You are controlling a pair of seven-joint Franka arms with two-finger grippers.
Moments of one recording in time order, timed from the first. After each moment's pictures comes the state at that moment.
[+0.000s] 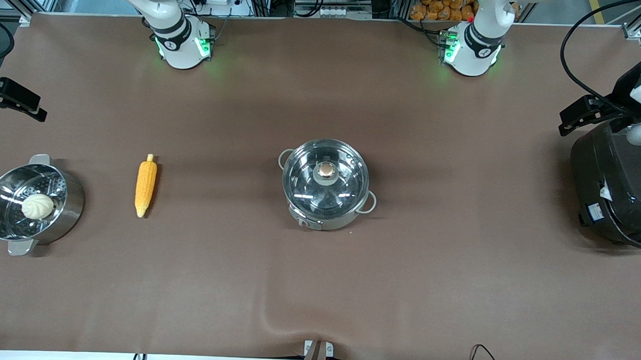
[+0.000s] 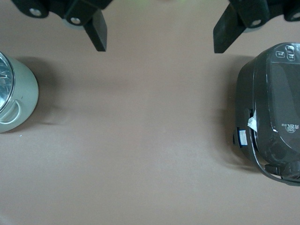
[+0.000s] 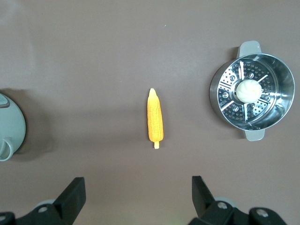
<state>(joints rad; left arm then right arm) -0.05 0.00 -0.05 -1.50 0.04 1.50 -0.19 0.05 0.09 -0.10 -1.34 0.02 1.40 -0.01</state>
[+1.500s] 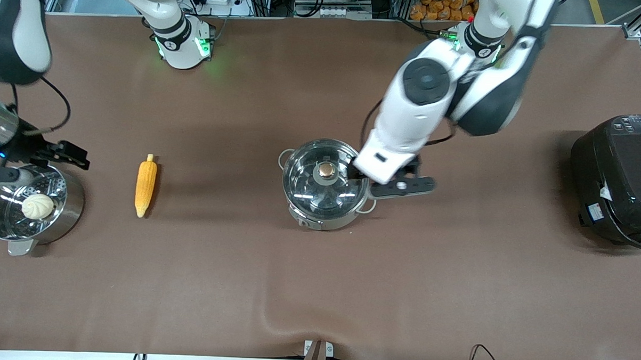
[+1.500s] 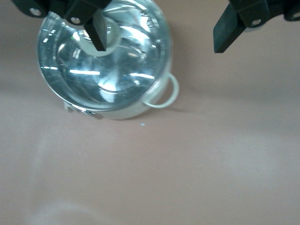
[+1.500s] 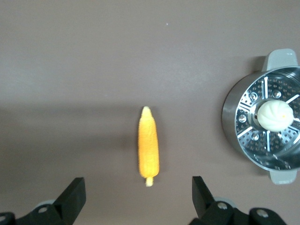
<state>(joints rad) -0.54 0.48 -0.13 -1.35 0.04 1.91 -0.82 0.00 0.11 -0.10 -1.80 0.02 1.91 -0.12</state>
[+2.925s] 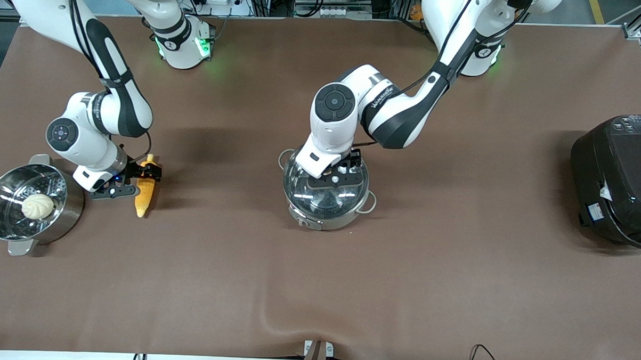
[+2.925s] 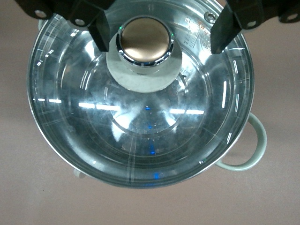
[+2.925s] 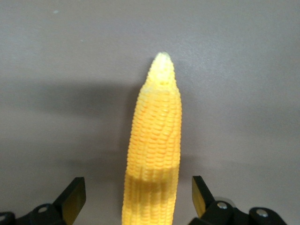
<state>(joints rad) -0.68 0.65 -0.12 -1.33 0.04 1.96 -0.90 0.03 0.32 -0.09 -2.27 0.02 2.54 -0.21</state>
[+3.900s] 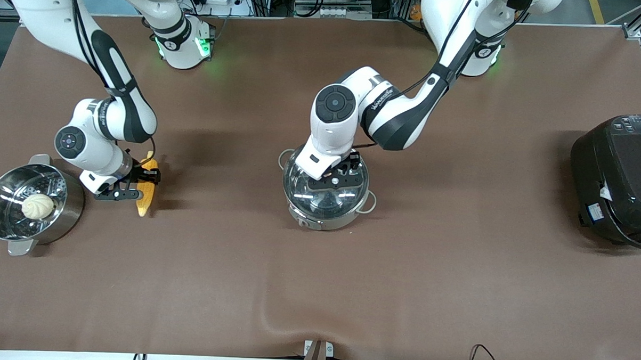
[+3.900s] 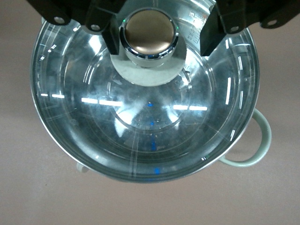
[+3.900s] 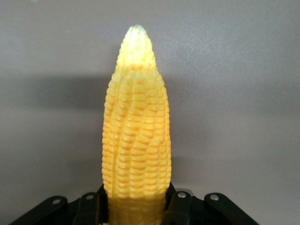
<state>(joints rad) -0.69 0.66 -0.12 -1.32 0.04 1.98 -0.91 0.05 0.33 -0.09 -2.23 0.02 2.45 -0.12</state>
